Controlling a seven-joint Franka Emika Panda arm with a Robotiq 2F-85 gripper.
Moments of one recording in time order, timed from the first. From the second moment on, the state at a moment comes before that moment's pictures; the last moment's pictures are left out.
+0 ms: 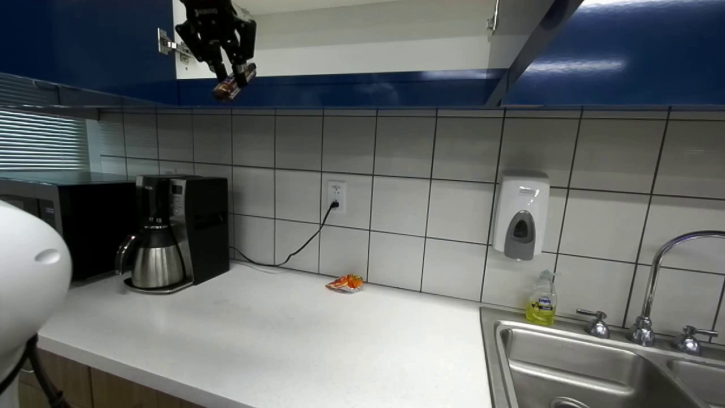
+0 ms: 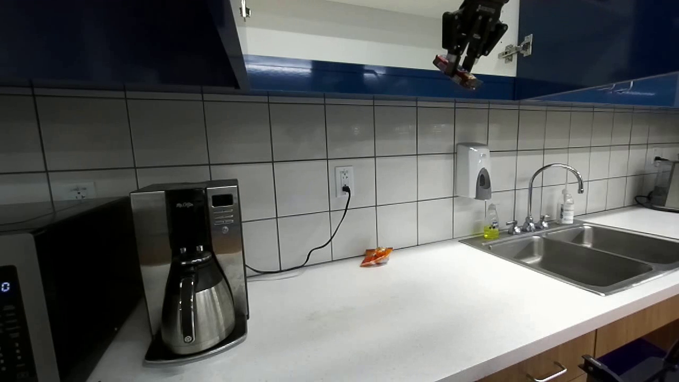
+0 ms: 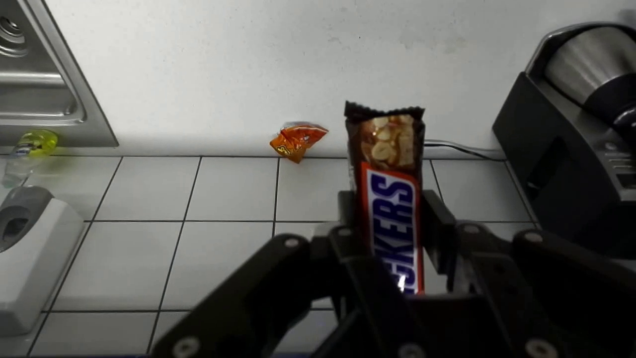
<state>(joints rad) 0.03 -0.86 0.04 -2.28 0.00 1.94 0.00</state>
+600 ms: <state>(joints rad) 0.03 -0.62 0.06 -1.99 0.02 1.93 0.08</state>
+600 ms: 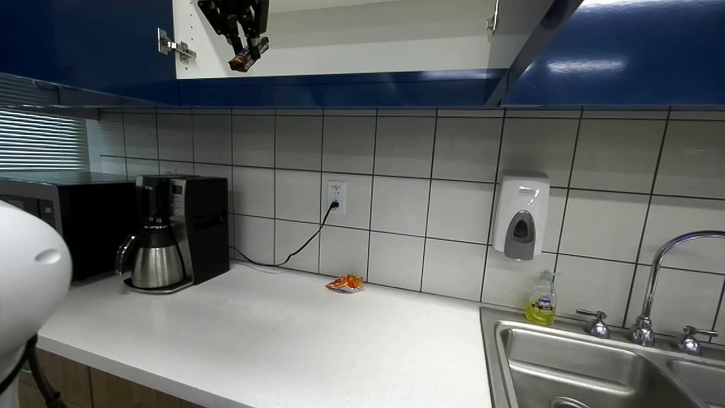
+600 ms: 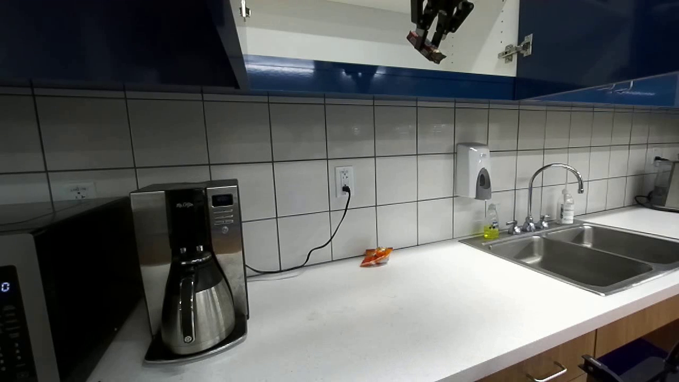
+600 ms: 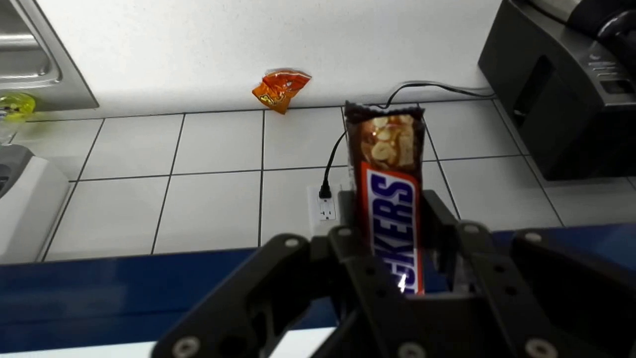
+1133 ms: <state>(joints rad) 0.03 -0.42 0.08 -1.76 0.01 1.93 0.15</state>
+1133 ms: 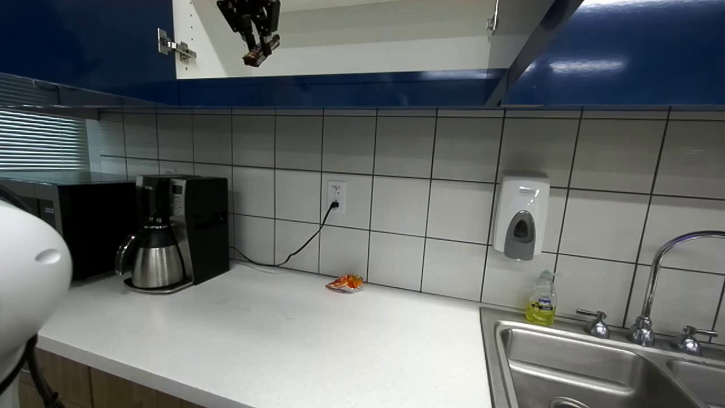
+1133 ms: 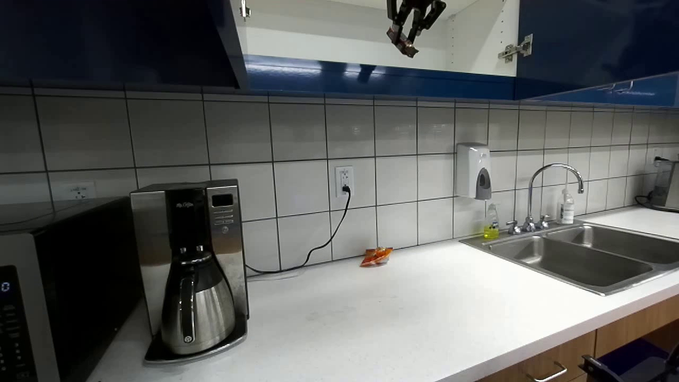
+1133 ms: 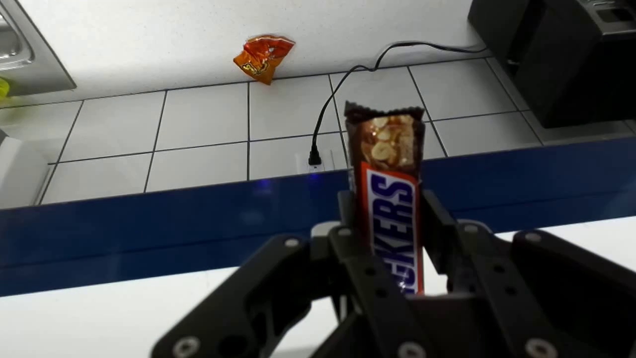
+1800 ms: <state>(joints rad) 0.02 -0.22 0.05 -1.42 0.01 1.79 0.16</state>
